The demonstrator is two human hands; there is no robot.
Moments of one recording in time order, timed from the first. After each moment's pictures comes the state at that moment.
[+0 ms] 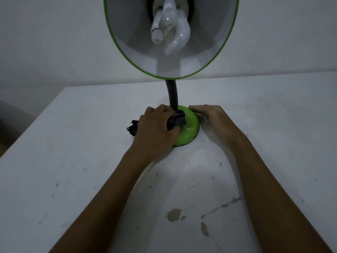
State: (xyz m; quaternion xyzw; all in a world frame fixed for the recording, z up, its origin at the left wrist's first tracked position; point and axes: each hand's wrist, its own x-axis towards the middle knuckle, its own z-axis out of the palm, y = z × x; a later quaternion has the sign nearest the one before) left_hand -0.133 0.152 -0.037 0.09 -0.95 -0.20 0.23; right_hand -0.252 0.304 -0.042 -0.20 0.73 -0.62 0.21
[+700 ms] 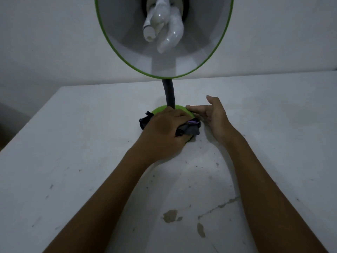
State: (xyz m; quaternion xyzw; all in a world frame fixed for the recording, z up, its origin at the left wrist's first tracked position) left_hand -0.141 0.164 -0.034 -0.07 -0.96 -0.19 0.19; right_hand -0.250 0.301 -0.043 -0.14 0.64 -0.71 0.26
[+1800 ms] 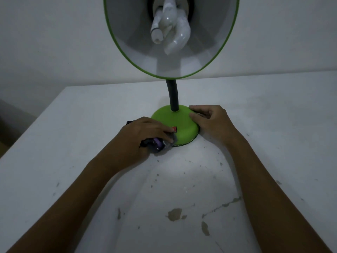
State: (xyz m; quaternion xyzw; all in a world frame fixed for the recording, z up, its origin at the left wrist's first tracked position) left_hand -0.091 0.097 -0.031 -0.20 -0.95 -0.18 0.18; right_hand -0.249 0.303 -0.051 -0.24 0.78 -0.57 0.10
